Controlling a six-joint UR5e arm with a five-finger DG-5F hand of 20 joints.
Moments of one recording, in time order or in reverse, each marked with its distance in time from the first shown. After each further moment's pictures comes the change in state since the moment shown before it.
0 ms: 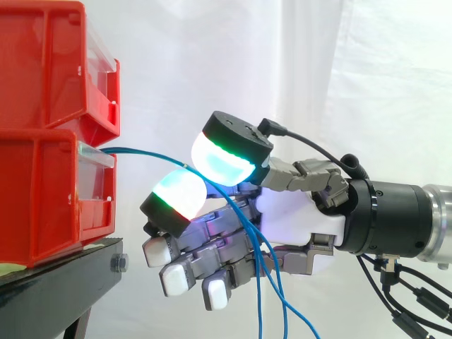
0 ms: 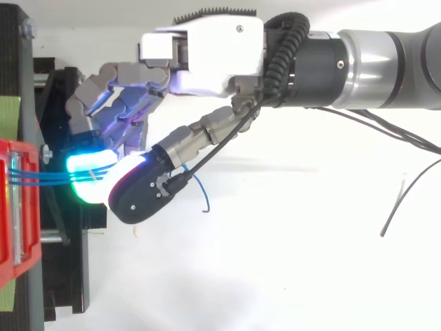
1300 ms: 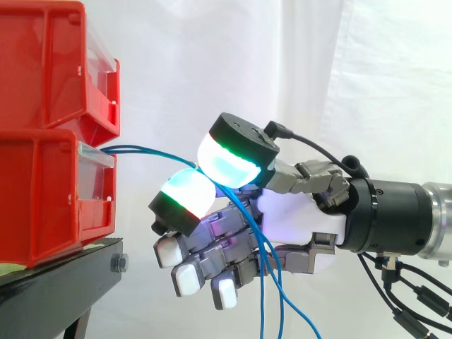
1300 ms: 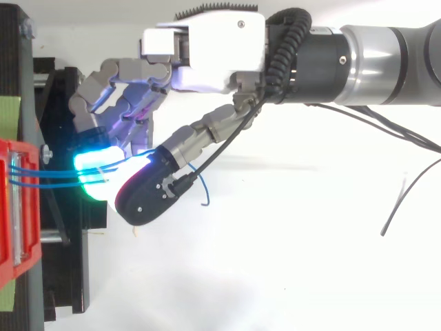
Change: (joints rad) arm -0.004 0.003 0.005 -0.020 -0.004 -0.002
